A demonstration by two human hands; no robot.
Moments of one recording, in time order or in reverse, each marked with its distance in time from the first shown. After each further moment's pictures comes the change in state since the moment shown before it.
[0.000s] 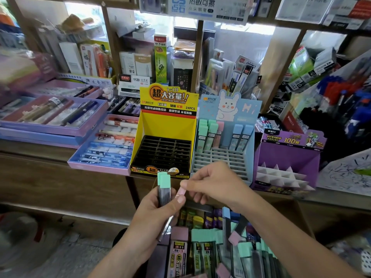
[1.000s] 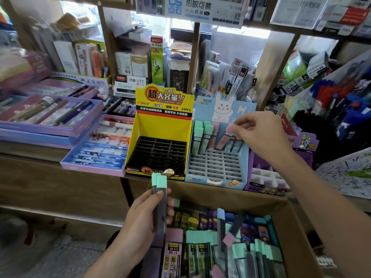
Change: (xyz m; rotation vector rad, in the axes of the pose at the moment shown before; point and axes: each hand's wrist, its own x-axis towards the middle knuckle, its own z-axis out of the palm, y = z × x) left_hand 0.001 0.007 0.005 -0.141 0.119 -0.089; right_hand 0.011 -0.042 -0.116 -0.545 0.679 -0.407
